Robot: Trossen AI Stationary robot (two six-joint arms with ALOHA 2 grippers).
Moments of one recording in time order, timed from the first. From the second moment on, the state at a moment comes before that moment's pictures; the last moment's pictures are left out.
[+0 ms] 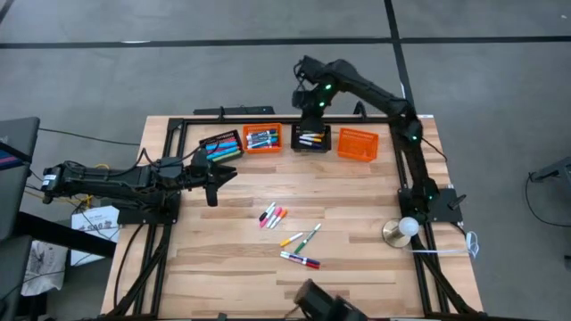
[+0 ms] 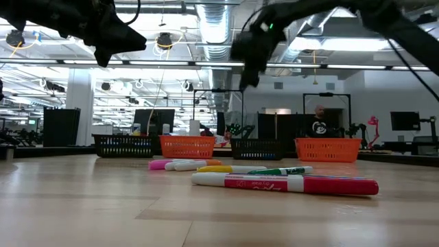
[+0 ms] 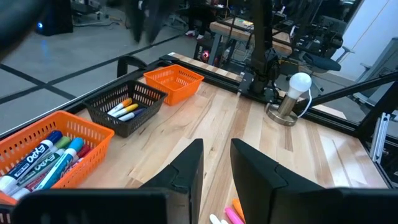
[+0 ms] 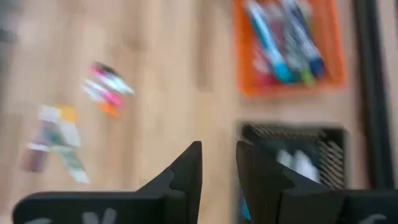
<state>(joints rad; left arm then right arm) -0.01 0.62 0.39 0.05 -0.27 -0.25 -0.65 2.15 2.22 -1.37 -0.59 -0.62</state>
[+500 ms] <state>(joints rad) -0.01 0.62 0.39 0.05 -0.27 -0.25 -0.55 1.89 2.22 -1.53 -0.77 -0.65</state>
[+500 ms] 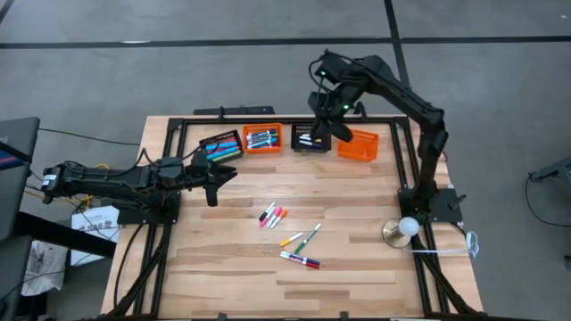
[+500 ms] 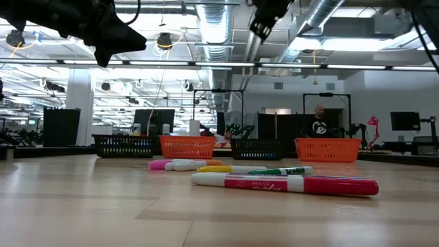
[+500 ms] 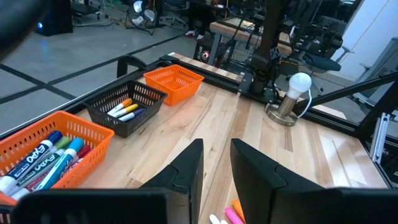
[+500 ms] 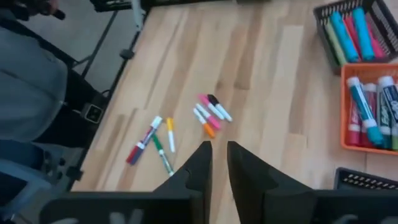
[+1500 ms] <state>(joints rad) -0.01 0.72 0.39 0.23 -0.24 -0.30 -0.56 0.79 0.82 -0.35 -0.59 0.10</state>
